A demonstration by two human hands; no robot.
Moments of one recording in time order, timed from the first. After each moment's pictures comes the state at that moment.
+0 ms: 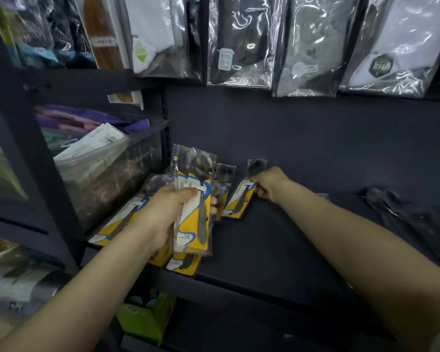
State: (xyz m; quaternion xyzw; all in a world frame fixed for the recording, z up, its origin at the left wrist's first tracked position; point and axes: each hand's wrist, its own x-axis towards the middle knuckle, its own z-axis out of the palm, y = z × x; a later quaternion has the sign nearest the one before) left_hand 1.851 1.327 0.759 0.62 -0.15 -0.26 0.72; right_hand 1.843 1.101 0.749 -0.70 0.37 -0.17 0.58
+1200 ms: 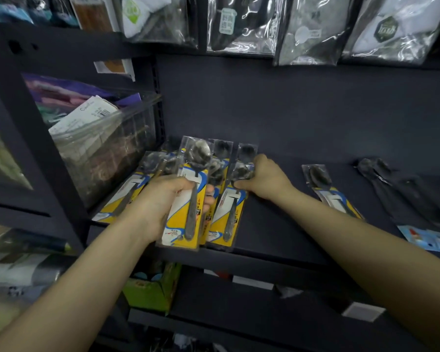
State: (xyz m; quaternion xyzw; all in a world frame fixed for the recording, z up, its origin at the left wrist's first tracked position) left_hand 1.855 1.348 0.744 0.62 -0.17 -0.32 0.69; right_hand 1.795 1.146 0.729 -0.92 0.28 -0.13 0.26
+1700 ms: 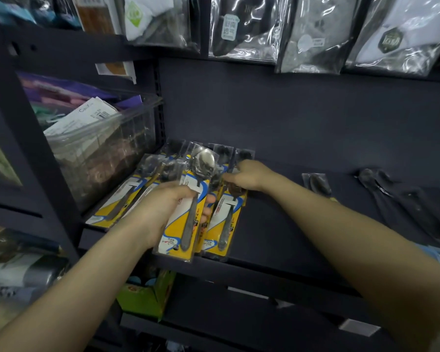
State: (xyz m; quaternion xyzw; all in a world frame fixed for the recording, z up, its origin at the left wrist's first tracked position) left_hand 1.847 1.343 0.742 0.63 -0.19 -0.32 0.68; right_hand 1.827 1.145 0.751 -0.95 0.21 0.01 0.22
